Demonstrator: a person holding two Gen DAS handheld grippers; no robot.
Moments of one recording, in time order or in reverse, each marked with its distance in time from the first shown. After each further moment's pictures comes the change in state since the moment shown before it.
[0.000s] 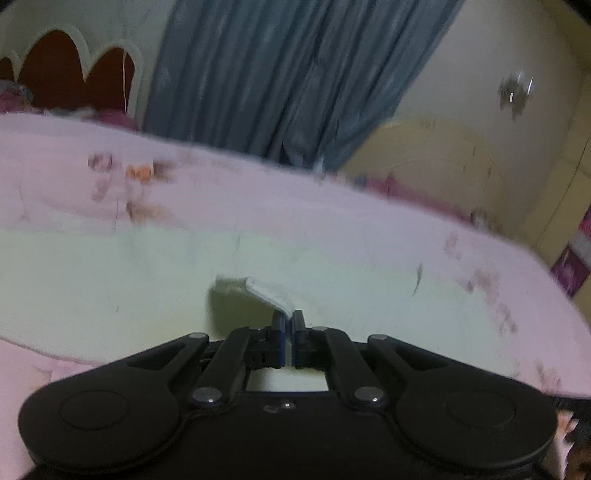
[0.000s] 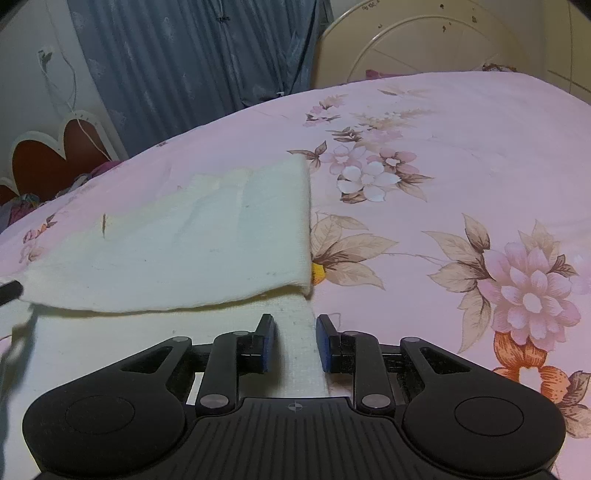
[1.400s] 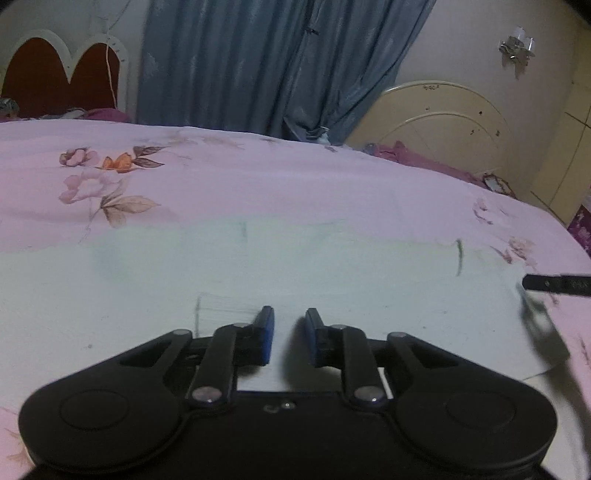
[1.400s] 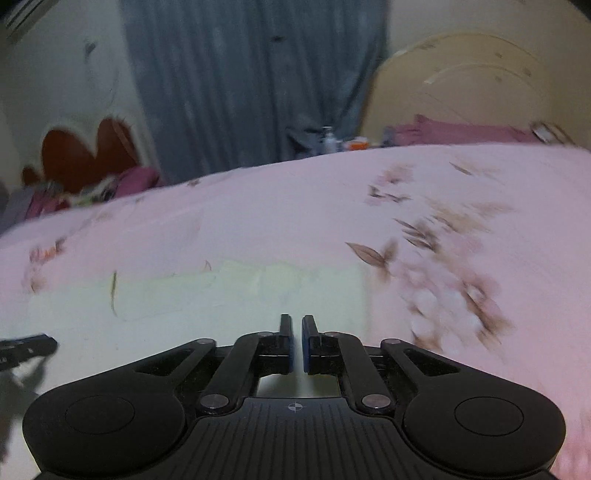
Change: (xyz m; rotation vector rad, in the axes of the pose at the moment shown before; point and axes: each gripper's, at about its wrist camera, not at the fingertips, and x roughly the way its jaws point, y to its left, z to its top) left arm 0.055 0.005 0.013 0.100 0.014 0.050; right arm 0.069 0.037 0.096 -0.190 -0.072 0.057
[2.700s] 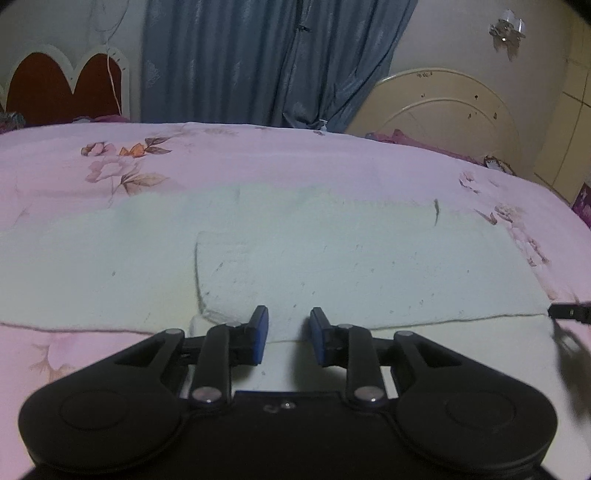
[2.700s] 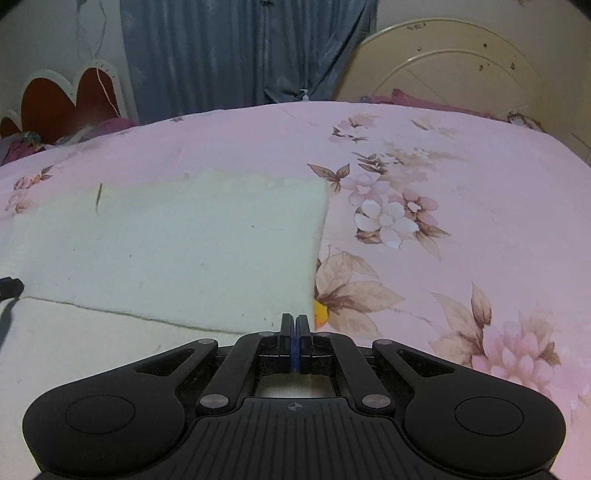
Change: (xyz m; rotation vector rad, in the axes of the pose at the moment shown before) left arm -0.046 -0.020 -0.038 0.036 0.014 0.028; right arm -0.056 0.003 -0.065 -0.025 0.123 -0.124
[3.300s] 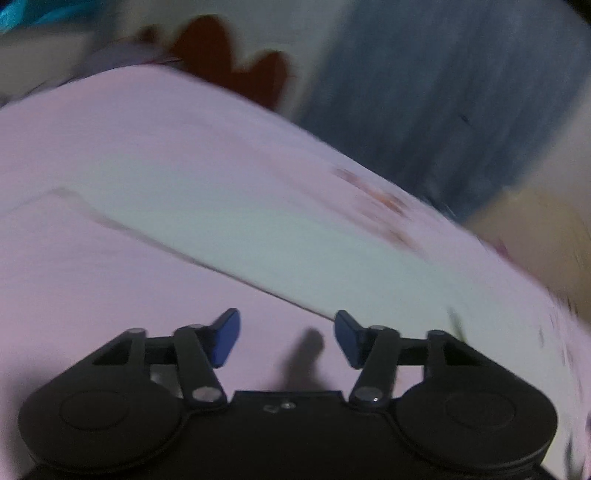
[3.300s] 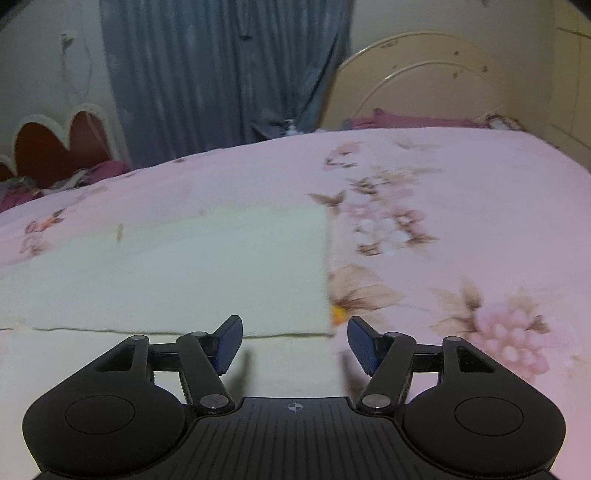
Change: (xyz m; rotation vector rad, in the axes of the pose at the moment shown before) left arm -0.099 0.207 -0.036 -0.513 -0.145 0.239; right arm -0.046 0.029 -0.008 0.084 -0.107 0.019
